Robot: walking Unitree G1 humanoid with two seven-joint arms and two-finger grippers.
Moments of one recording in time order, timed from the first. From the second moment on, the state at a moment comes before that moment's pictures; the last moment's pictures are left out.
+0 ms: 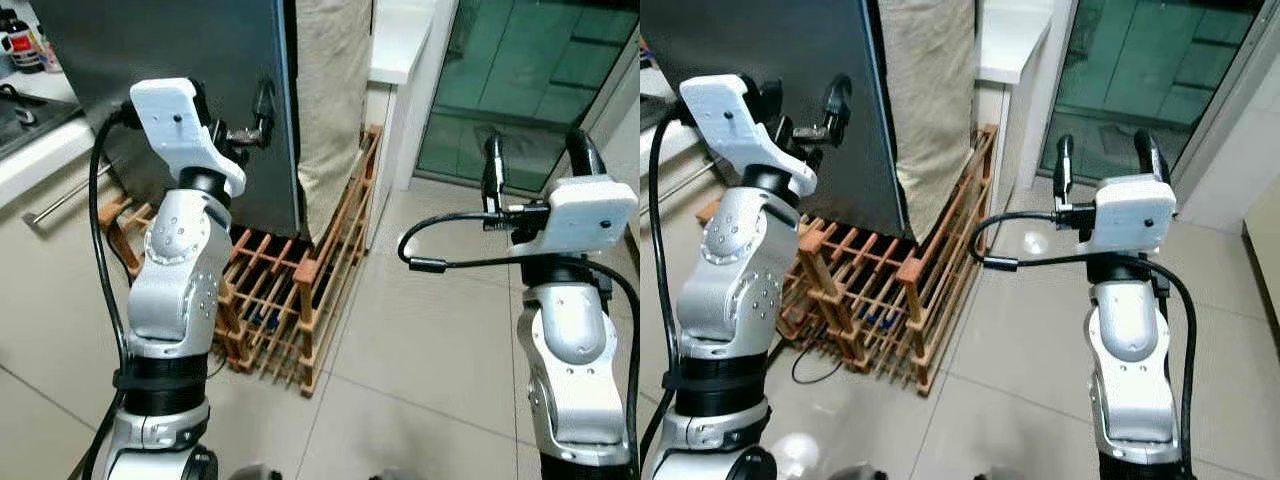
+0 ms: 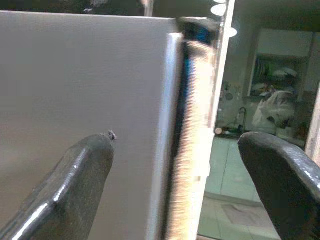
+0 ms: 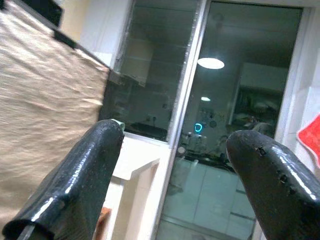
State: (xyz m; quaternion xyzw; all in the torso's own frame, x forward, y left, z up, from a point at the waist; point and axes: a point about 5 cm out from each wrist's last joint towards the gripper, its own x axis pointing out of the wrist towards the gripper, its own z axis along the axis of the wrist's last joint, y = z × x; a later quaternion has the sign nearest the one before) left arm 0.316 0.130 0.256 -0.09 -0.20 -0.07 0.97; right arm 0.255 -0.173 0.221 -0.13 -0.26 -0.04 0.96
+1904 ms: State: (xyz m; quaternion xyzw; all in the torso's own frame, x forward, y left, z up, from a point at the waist) left arm 0.310 0.132 0.297 -0.12 -0.28 -0.07 0.95; right arm 0.251 -0.164 0.264 -0.16 -0.36 -0.04 0.92
